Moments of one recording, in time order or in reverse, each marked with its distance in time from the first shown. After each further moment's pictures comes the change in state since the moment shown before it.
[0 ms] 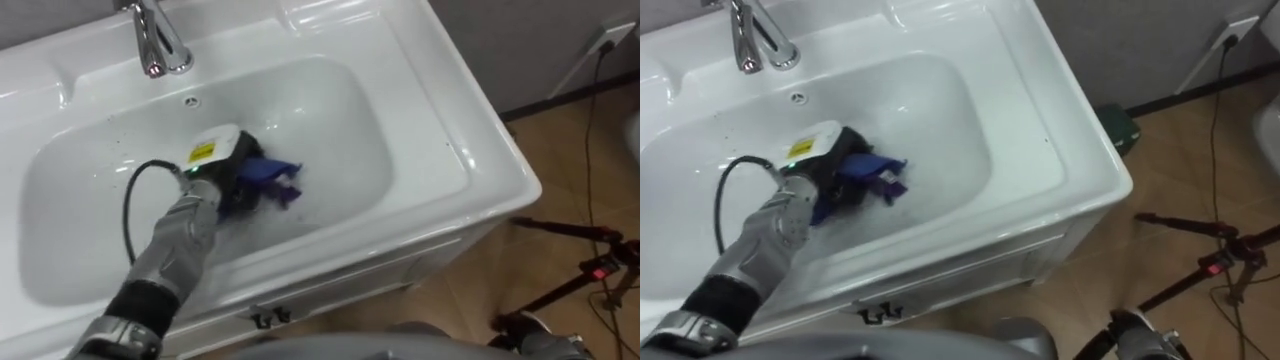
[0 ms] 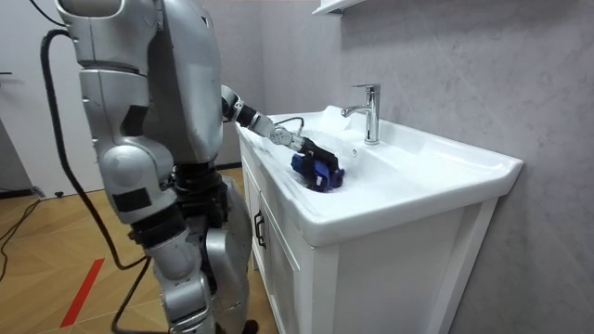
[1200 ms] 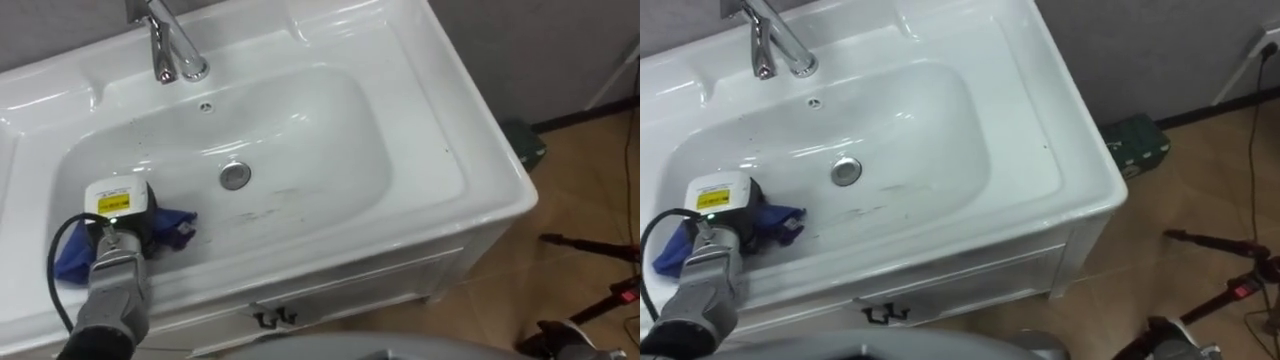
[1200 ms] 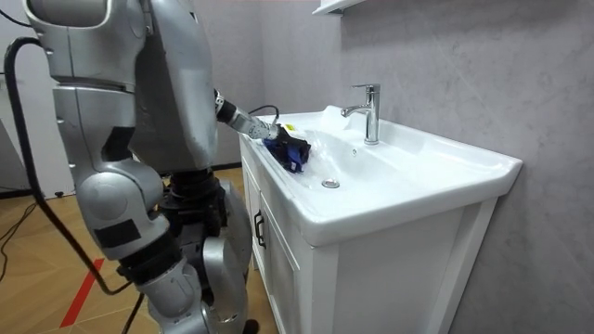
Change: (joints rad) left arm 0.122 0.014 0.097 0.011 0.253 0.158 0.064; right arm 0.061 -0.071 -0.045 -0.060 0.013 -0.025 -0.015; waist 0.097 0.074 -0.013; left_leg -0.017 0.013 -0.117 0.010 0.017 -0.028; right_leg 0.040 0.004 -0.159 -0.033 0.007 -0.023
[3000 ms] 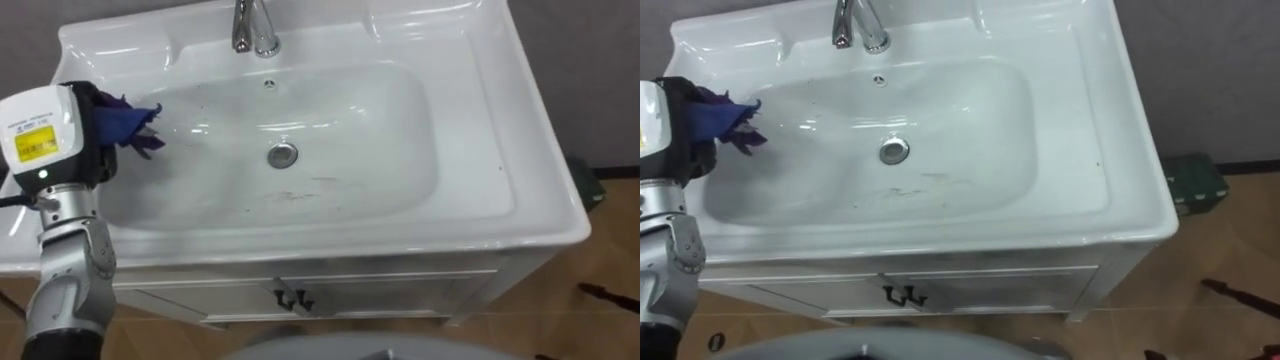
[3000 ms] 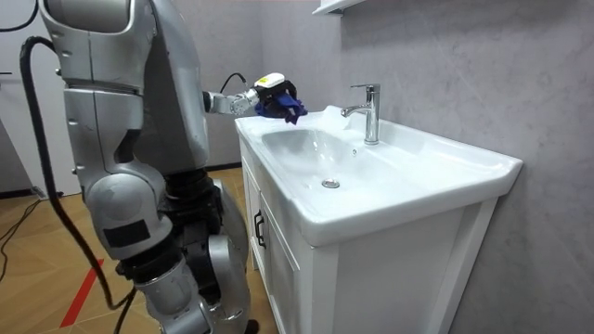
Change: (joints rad) left arm 0.040 0.000 0.280 -0.340 -0.081 -0.219 0.325; right arm 0.106 0.027 -0.012 0.068 0.088 -0.147 -0.037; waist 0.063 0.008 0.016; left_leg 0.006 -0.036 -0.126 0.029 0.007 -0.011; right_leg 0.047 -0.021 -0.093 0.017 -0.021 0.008
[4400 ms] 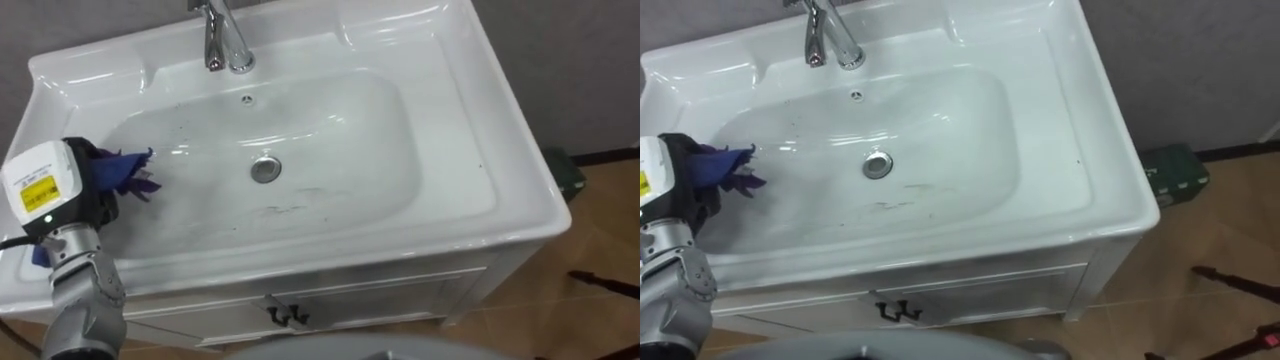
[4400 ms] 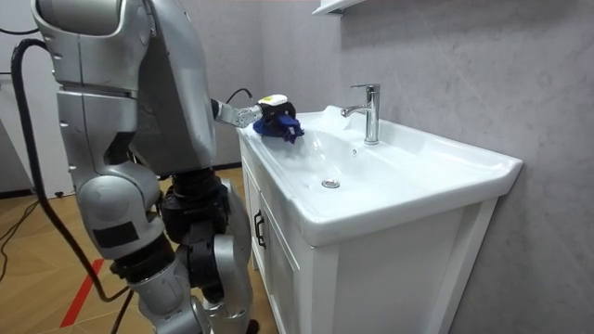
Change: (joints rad) left arm 0.035 -0.063 0.019 0.214 -0.060 0.048 0.003; right arm 0.020 0.008 -0.024 -0.042 -0.018 0.029 -0.003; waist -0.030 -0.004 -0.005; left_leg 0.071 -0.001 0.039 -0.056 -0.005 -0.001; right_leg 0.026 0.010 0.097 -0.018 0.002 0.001
